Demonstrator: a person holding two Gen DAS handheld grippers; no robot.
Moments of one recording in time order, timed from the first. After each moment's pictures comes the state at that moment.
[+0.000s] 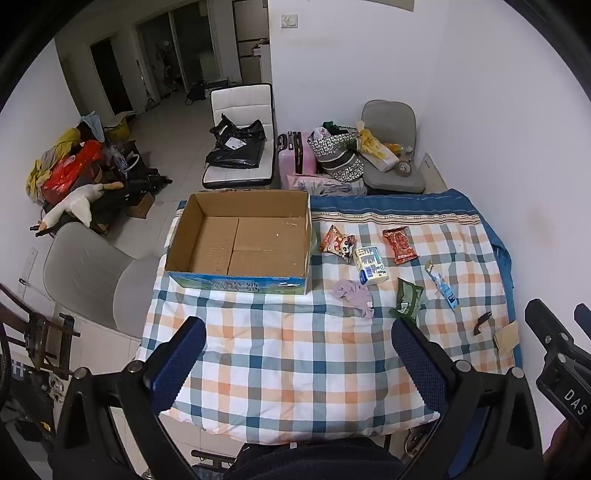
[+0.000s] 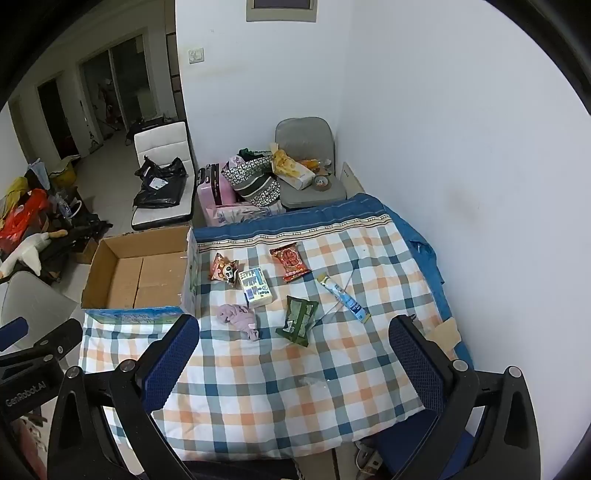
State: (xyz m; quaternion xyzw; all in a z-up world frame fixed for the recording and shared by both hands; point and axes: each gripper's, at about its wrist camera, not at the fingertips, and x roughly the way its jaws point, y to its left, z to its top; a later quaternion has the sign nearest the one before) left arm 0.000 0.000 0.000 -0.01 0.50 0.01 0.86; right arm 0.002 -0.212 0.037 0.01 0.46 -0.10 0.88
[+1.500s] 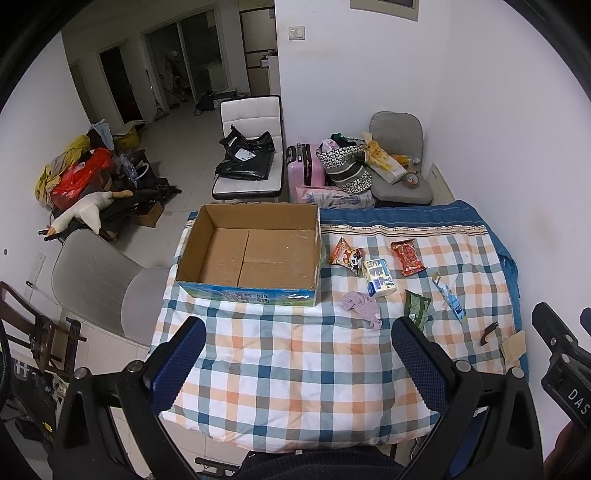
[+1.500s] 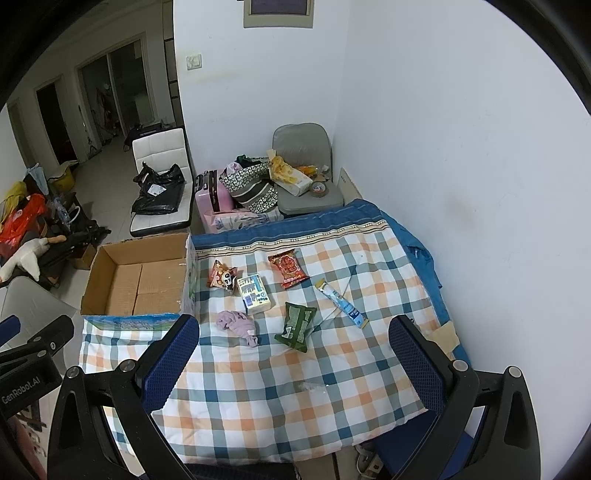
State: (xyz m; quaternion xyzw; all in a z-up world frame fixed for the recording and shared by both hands) left arm 0.008 0.007 0.015 0.00 0.49 0.03 0.87; right arm 0.006 -0.210 0.042 0.00 0.45 -0.10 0.89
